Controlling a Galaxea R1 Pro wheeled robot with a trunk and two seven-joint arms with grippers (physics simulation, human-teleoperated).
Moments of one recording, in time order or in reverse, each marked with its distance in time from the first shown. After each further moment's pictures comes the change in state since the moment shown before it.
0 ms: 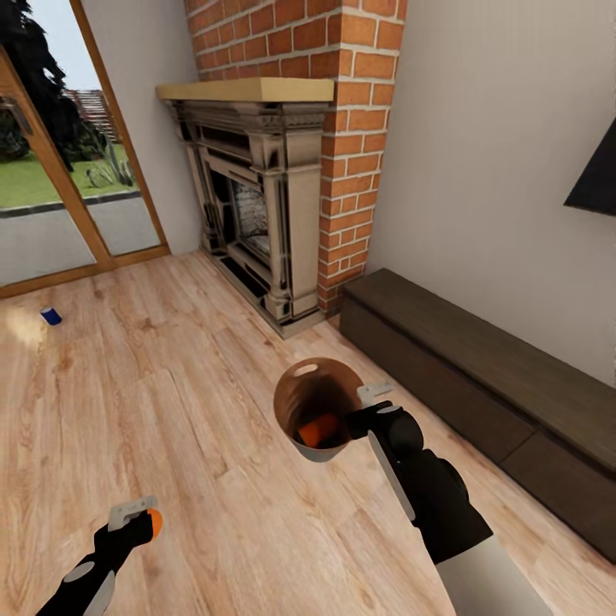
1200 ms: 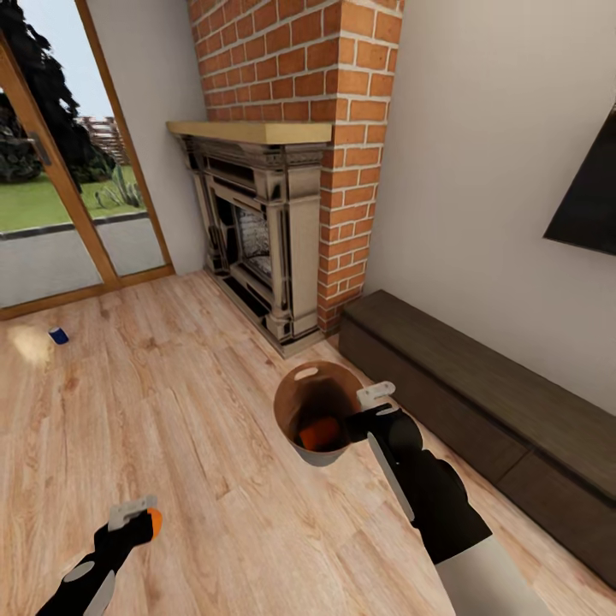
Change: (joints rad) left arm 0.000 0.000 0.000 -0.001 0.000 0.000 0.000; right arm 0.000 0.000 0.000 0.020 -0.001 0.000 0.000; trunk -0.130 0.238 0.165
